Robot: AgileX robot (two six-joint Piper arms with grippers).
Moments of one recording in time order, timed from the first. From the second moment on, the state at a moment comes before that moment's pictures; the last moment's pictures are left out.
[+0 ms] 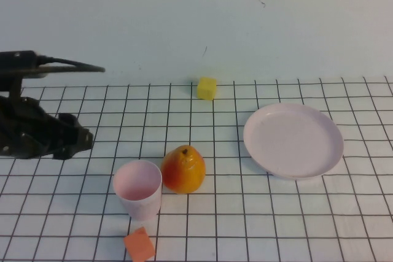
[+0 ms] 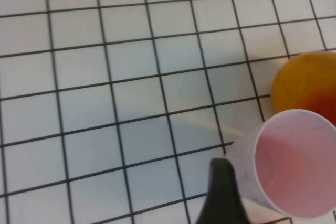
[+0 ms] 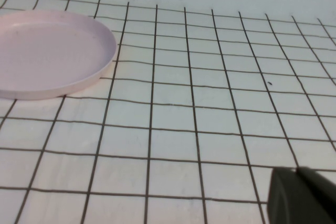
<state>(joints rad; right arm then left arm) -0.06 -0.01 0.03 -0.01 0.43 -0.10 -0.07 1.27 -0.93 -0.43 0.70 0.30</state>
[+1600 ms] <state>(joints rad) -0.06 -0.01 0.03 -0.01 0.43 -0.10 -0.48 1.95 -1.74 -0.39 0.90 0.30</state>
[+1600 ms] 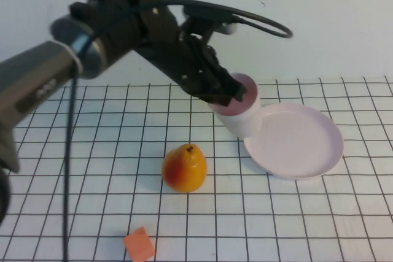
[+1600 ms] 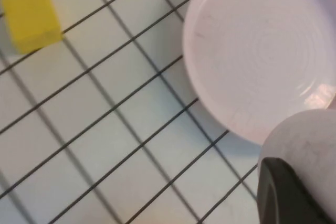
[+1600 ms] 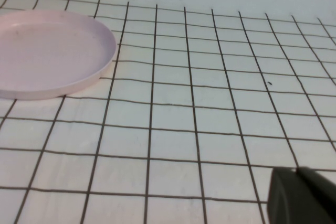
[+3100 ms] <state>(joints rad) -0.06 -0.01 0.03 -0.01 0.43 -0.10 -0.64 2.38 -2.47 -0.06 1.04 0.09</state>
